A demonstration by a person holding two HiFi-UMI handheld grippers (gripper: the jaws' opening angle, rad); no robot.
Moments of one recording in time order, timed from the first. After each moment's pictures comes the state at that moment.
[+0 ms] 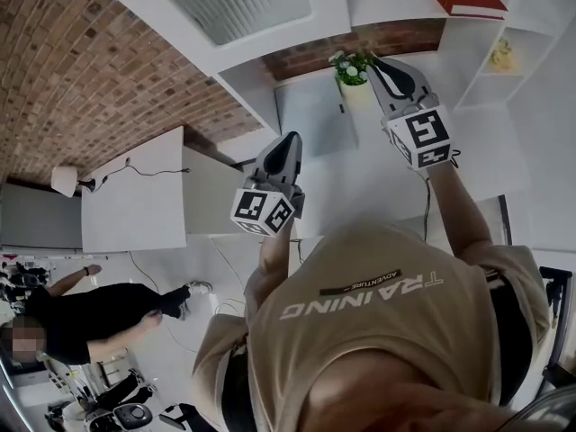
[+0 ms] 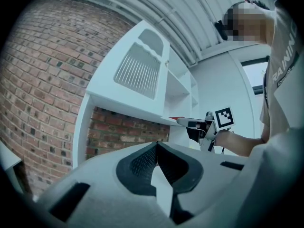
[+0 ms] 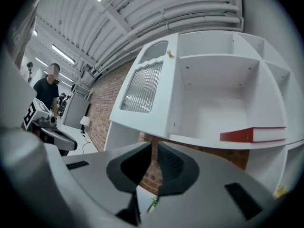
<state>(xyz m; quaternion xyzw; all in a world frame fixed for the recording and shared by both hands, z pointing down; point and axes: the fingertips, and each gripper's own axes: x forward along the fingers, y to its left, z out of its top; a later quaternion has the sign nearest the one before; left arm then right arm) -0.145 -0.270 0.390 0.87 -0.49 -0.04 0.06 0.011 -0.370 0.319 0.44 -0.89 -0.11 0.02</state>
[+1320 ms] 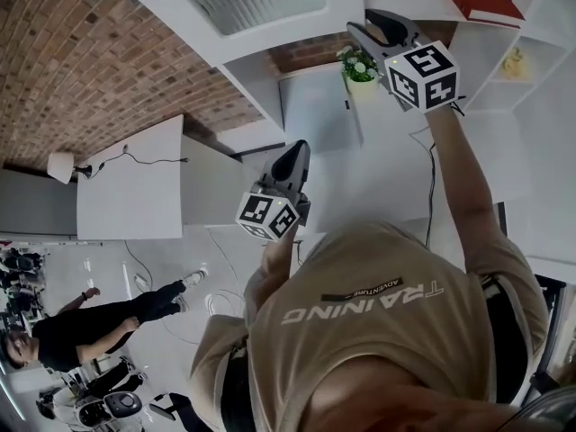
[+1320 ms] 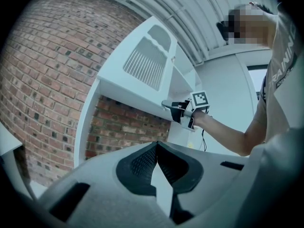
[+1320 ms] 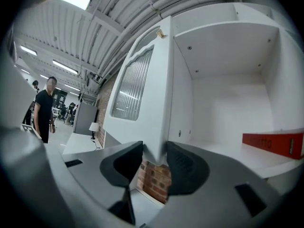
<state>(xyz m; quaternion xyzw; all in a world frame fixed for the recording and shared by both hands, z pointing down) -0.148 -0.263 0.422 0.86 -0.49 -0.04 0.10 -0.031 -0.447 0.282 0.37 -0.93 -0.06 0.02</state>
